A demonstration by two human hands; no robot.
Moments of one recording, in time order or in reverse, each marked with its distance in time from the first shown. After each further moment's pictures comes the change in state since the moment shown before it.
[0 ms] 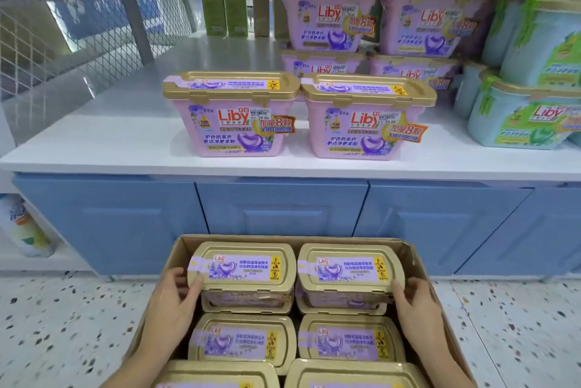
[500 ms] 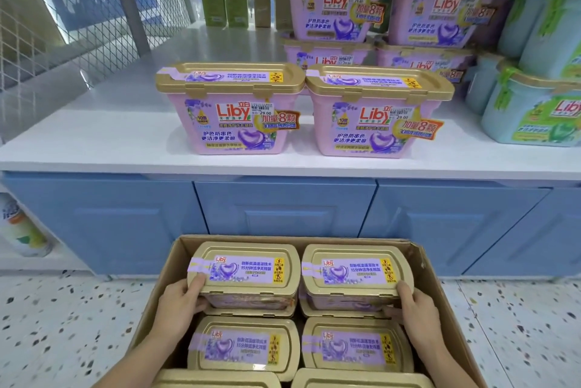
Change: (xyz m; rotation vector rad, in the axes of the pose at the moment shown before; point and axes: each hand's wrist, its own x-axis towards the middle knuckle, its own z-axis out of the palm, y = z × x) left_hand 0.022 -0.009 0.014 -0.319 -0.187 -0.240; right_hand 0.019 0.007 0.021 0.209 -0.072 0.152
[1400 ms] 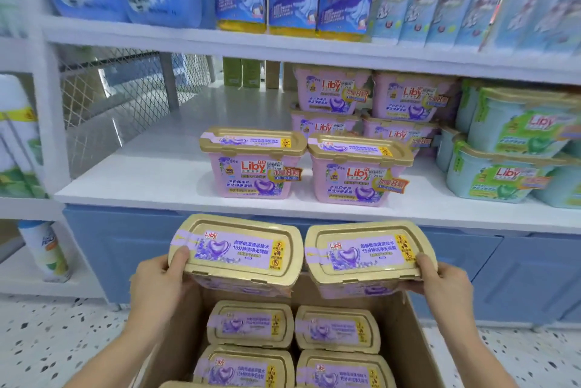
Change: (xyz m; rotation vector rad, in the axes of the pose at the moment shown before) left_hand -0.068 0.112 -0.052 0.005 0.313 0.358; right_hand -0.039 -0.117 -0.076 0.007 0.240 -0.400
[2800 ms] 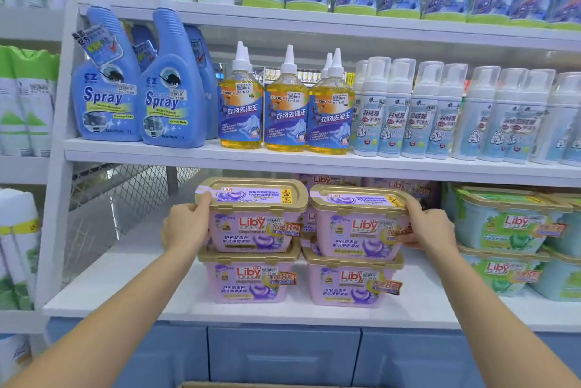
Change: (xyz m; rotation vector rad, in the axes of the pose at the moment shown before) left_hand 0.127 0.214 0.021 -0.014 0.169 0.103; right_hand 0.134 -0.211 -0.023 0.061 0.037 -0.015
